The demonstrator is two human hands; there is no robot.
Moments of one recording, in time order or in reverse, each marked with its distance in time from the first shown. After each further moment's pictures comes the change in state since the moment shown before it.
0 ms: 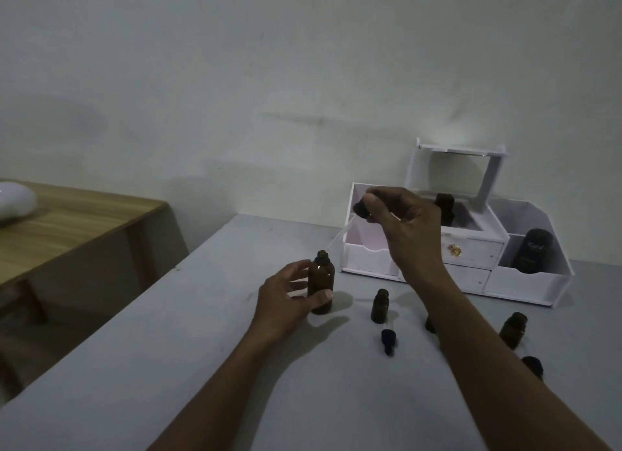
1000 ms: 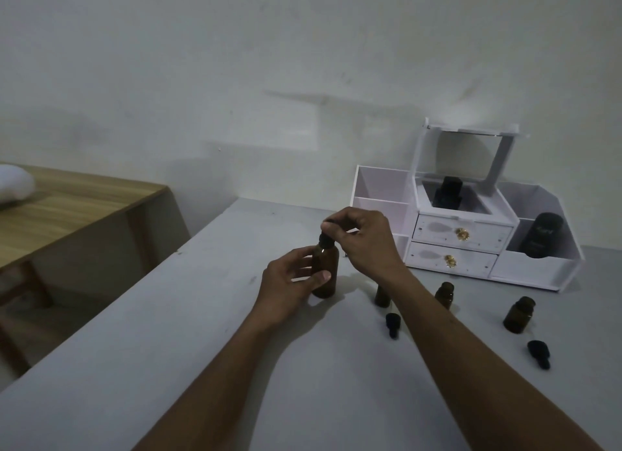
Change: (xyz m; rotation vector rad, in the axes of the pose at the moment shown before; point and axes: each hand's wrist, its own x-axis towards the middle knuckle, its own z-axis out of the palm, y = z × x) left_hand 0.001 -0.009 -0.005 -0.111 -0.035 0.073; right_hand -0.021 0.039 0.046 -0.267 -0.293 0.072
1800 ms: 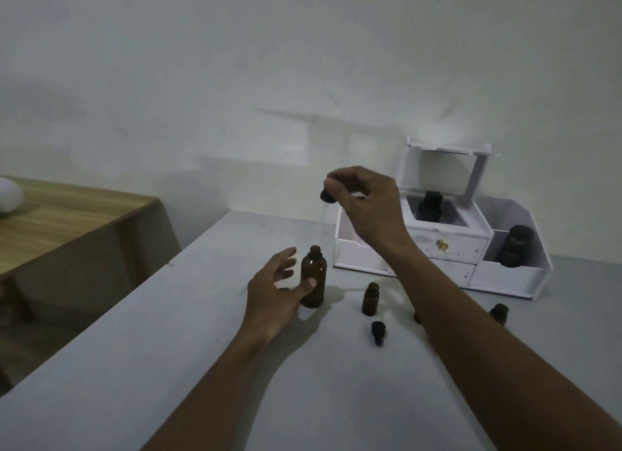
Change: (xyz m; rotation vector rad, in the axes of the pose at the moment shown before) left_hand -0.007 0.012 0.005 0.122 0.169 -0.054; right_hand 0.024 -0.056 -0.046 0.102 0.134 -0.146
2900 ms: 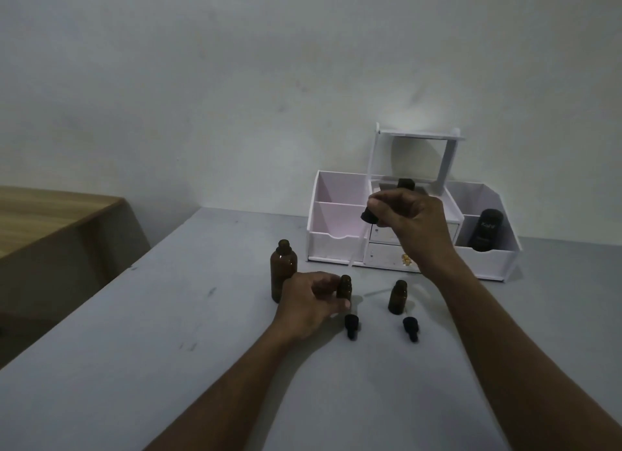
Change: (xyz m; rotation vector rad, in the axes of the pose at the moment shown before) left_hand -0.007 0.009 0.080 0.080 -0.355 0.059; right_hand -0.035 0.060 -0.086 0.014 0.063 0.133
